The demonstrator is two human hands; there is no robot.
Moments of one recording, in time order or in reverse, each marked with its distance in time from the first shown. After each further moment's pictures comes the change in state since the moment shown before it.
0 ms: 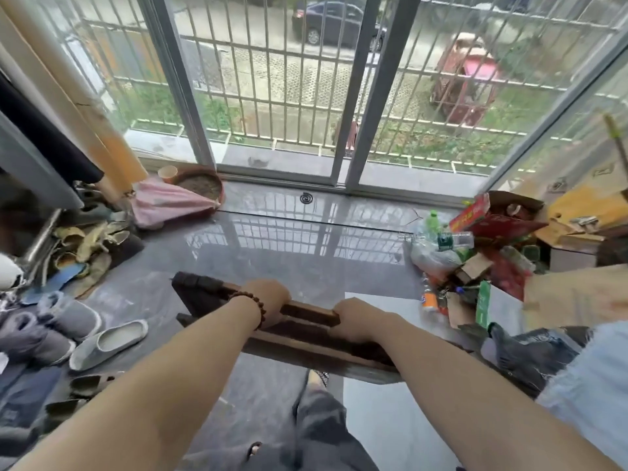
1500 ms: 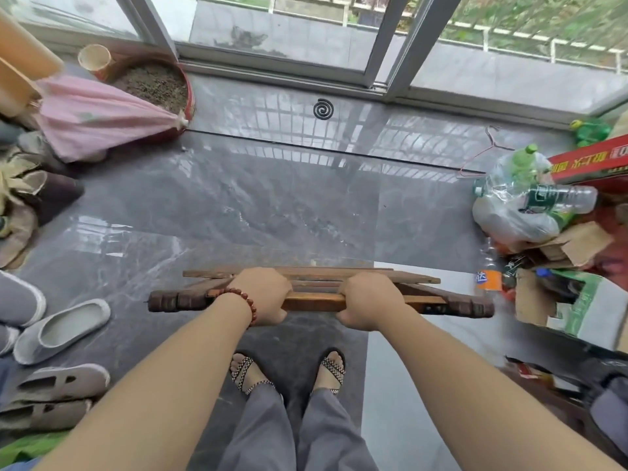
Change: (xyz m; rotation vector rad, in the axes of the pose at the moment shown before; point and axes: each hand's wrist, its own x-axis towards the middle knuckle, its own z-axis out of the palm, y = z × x) left_hand 0.356 -0.143 0.090 -0.049 -0.221 0.118; right_hand 0.388 0.093 -0.015 -0.266 -0.094 -0.088
